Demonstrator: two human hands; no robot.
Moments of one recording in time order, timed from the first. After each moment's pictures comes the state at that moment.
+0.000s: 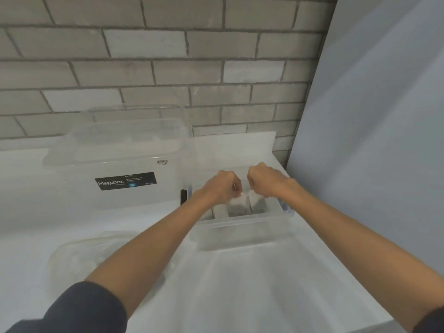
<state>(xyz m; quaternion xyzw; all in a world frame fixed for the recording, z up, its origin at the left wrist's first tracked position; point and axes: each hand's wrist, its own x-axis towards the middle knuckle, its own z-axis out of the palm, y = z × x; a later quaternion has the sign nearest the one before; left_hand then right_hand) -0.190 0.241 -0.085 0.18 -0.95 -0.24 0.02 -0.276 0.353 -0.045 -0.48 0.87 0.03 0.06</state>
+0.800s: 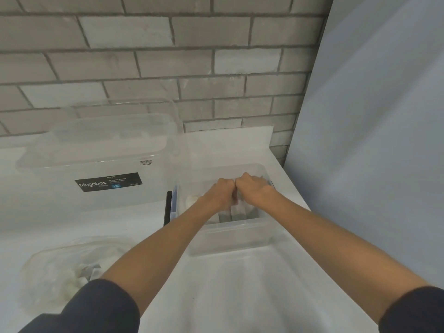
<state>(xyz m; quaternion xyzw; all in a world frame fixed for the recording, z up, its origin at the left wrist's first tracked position) -0.232 0.251 -0.124 0.24 -0.94 -0.24 -0.03 -0.285 0.341 -0.068 -0.50 0.86 0.09 0.12</state>
